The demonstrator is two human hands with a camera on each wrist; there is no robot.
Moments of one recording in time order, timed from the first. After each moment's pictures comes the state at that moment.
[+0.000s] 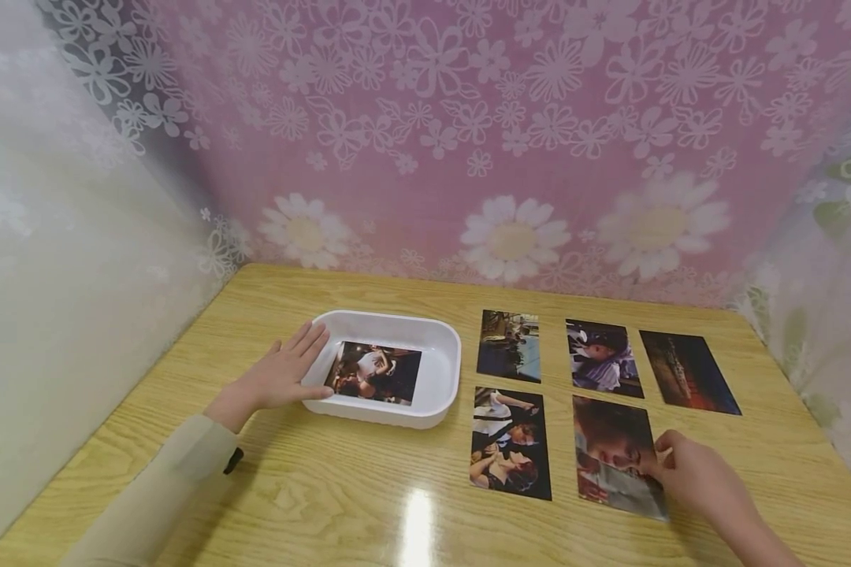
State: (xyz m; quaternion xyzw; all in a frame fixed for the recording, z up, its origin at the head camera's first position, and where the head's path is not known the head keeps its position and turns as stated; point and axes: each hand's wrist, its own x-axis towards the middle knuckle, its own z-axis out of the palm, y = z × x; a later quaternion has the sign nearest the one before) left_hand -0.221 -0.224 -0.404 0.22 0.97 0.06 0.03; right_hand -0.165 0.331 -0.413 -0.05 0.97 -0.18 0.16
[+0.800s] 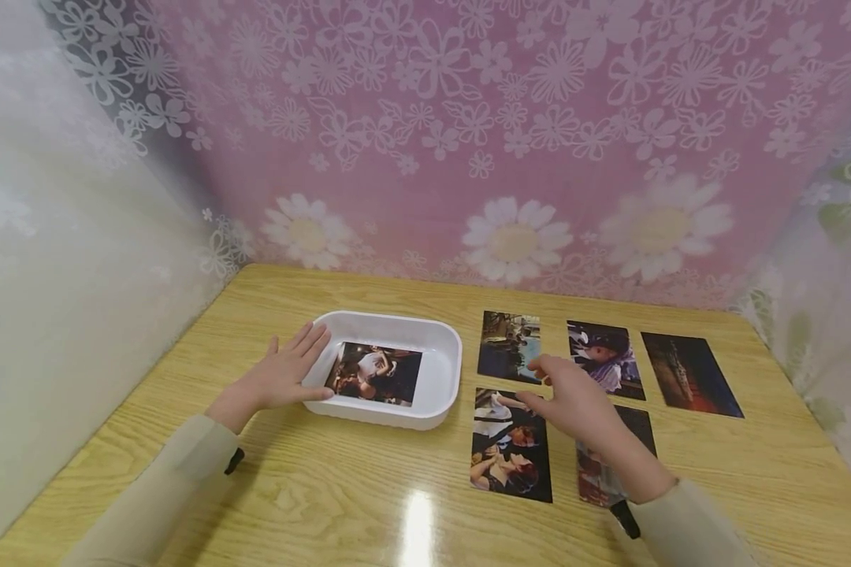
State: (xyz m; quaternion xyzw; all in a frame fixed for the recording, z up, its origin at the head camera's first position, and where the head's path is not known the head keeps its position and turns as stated) left_hand -0.218 -0.223 -0.402 0.22 0.97 0.06 0.01; right_hand -0.196 0.196 -0.364 -0.21 0.95 -0.24 -0.03
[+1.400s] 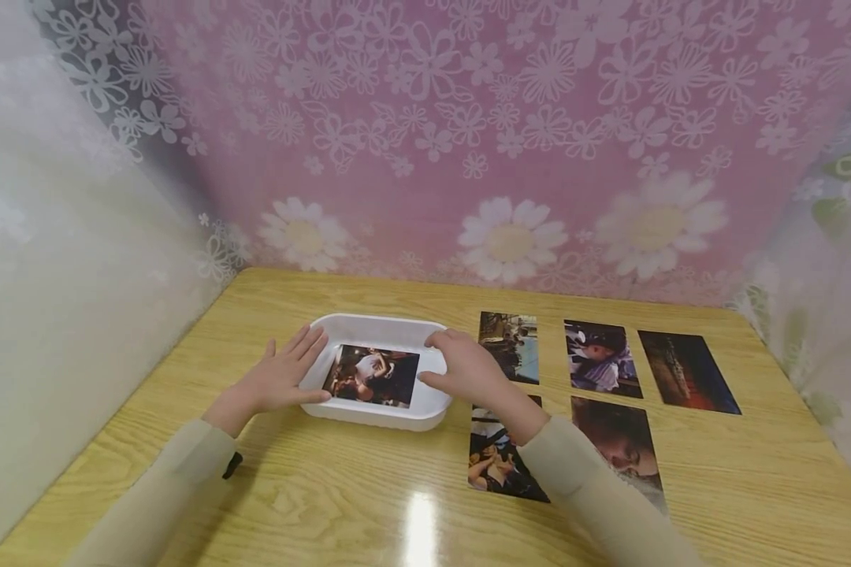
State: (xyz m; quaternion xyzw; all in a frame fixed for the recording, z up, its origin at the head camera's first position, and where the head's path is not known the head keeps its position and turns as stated) left_hand -0.220 -0.221 -0.404 0.22 0.97 0.05 0.02; right_hand -0.232 0.093 -0.367 -0.31 0.92 -0.23 -0.01
